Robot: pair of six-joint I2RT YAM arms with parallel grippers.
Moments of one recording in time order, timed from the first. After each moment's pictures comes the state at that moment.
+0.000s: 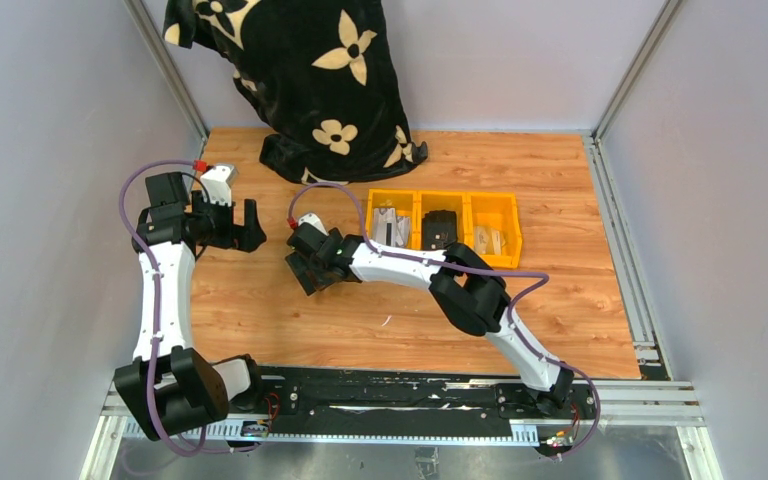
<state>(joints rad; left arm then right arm) 0.32 1.16 1.06 -0.76 0.53 0.35 1.09 2.31 1.86 -0.47 0.24 0.35</state>
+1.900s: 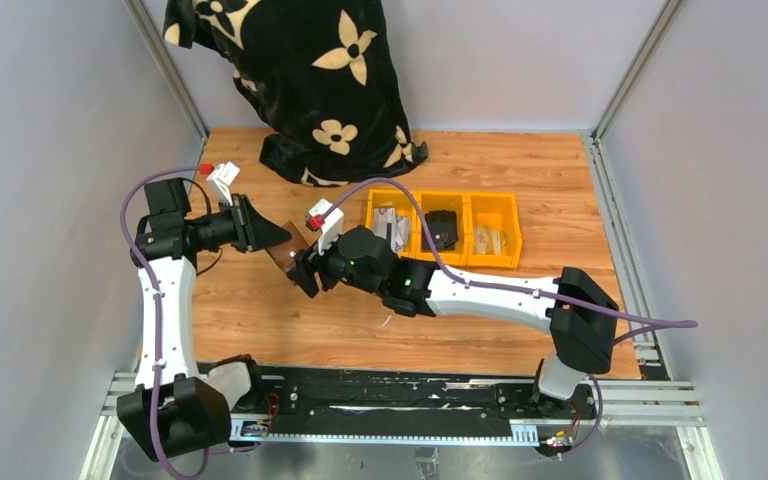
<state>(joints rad) 0.29 1.06 1.05 -0.81 1.13 0.05 1.20 1.66 1.26 0.19 0.10 0.21</state>
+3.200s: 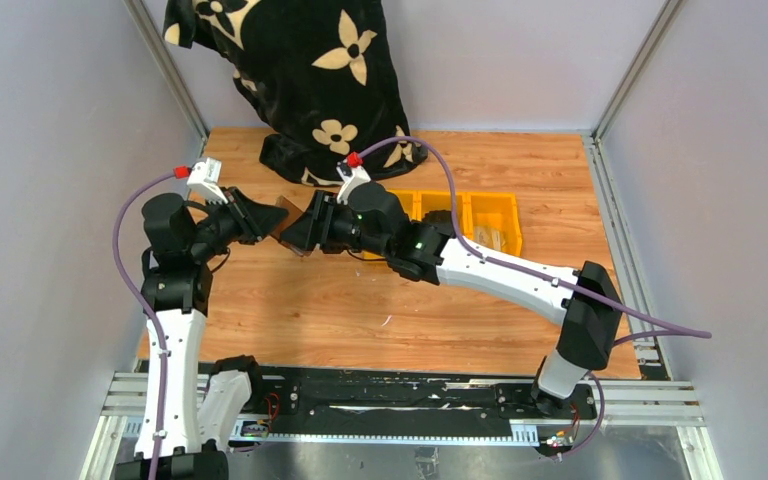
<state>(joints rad) 0.16 0.78 0.90 -0.35 0.74 -0.44 1.09 1.65 1.44 0.03 -0.04 0.92</state>
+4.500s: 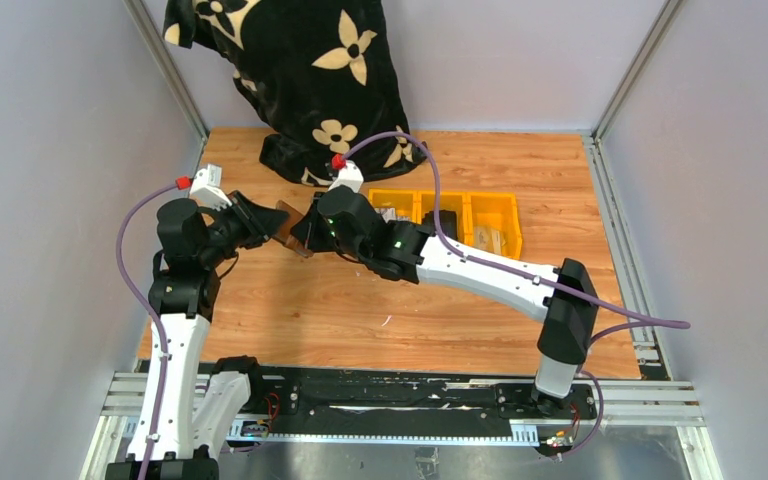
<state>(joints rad) 0.06 0.76 0.85 -0.35 0.52 -0.57 1.15 1.78 1.67 -0.26 0.29 0.82</state>
